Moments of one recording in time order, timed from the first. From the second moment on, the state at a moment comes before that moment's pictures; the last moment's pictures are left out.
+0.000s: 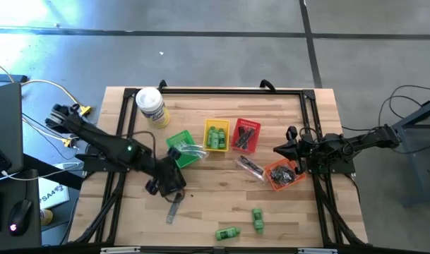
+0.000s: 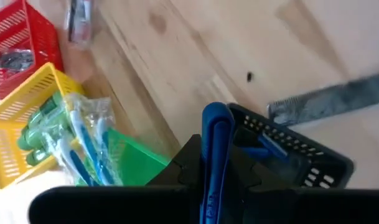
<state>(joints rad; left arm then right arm) -0.43 1.21 0.96 -0.72 -0.21 0.27 0.22 0.18 0.01 0.35 0.18 0.19</state>
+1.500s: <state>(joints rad) -0.47 1.39 0.97 -0.89 -0.24 0.16 0.22 0.18 0.01 0.35 0.18 0.19</state>
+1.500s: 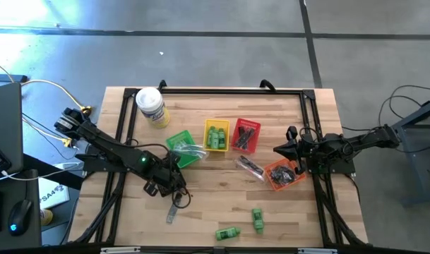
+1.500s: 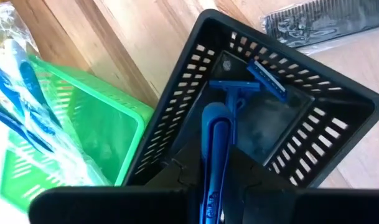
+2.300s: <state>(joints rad) -0.48 1.52 0.97 -0.86 -0.20 0.14 0.22 0.18 0.01 0.36 0.18 0.21</state>
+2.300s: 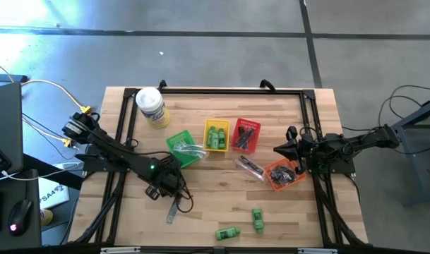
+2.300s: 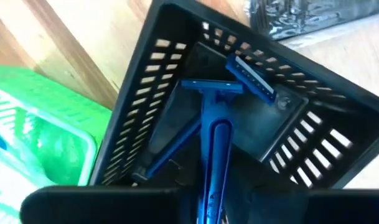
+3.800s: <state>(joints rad) -0.45 0.54 0.31 0.03 -0.77 0.06 0.22 0.53 0.08 0.39 0.31 0.27</state>
